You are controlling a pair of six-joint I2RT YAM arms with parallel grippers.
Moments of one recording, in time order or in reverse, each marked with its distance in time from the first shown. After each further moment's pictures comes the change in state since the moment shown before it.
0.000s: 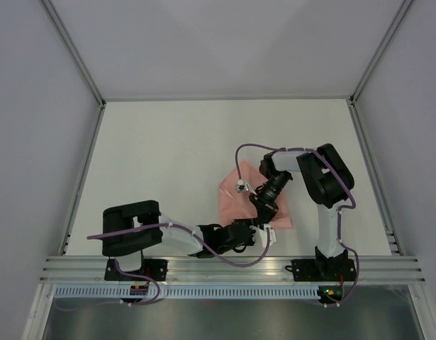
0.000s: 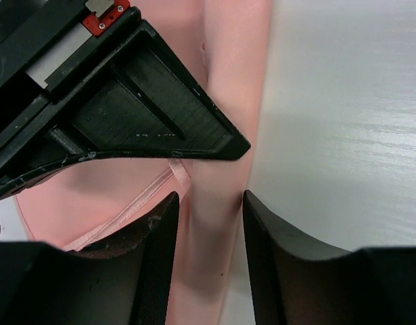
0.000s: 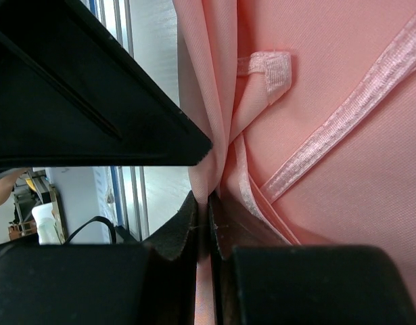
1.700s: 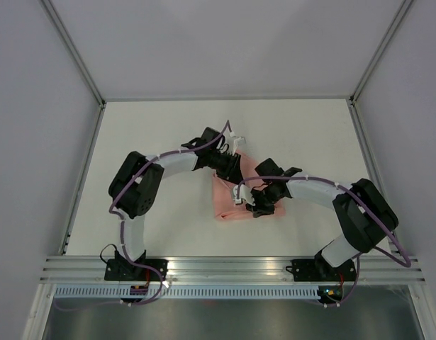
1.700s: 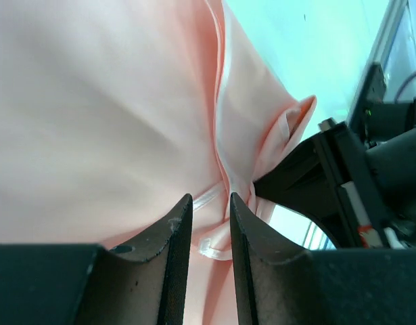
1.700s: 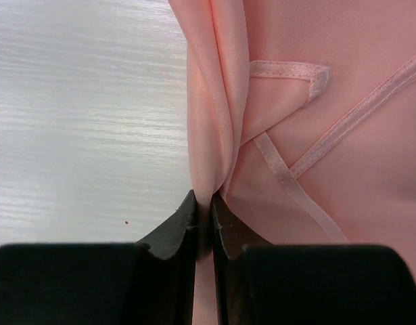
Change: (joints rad) left arm 0.784 0.288 0.636 -0.708 1.135 -0.559; right arm 0.182 -0.513 -0.359 0.652 0.320 0.135
